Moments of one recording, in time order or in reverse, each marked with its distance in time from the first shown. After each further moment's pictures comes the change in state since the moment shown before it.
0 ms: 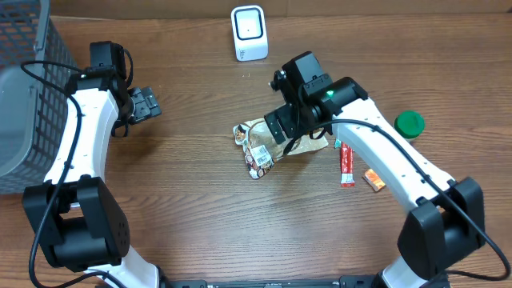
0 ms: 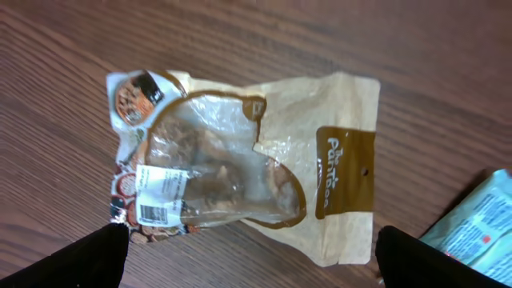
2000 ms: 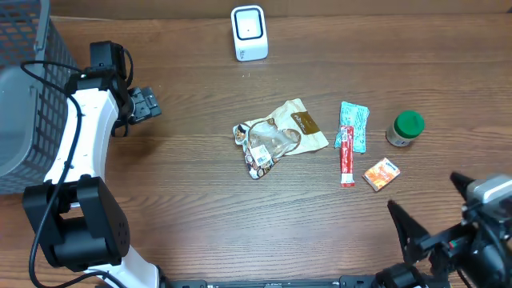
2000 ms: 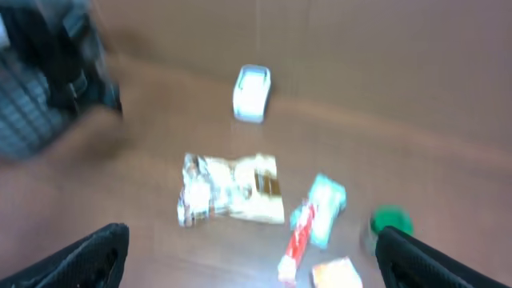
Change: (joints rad) left arm 0.000 0.000 0.000 0.000 0.000 0.000; right arm -0.153 -1.141 0.034 -0.434 -0.007 0.002
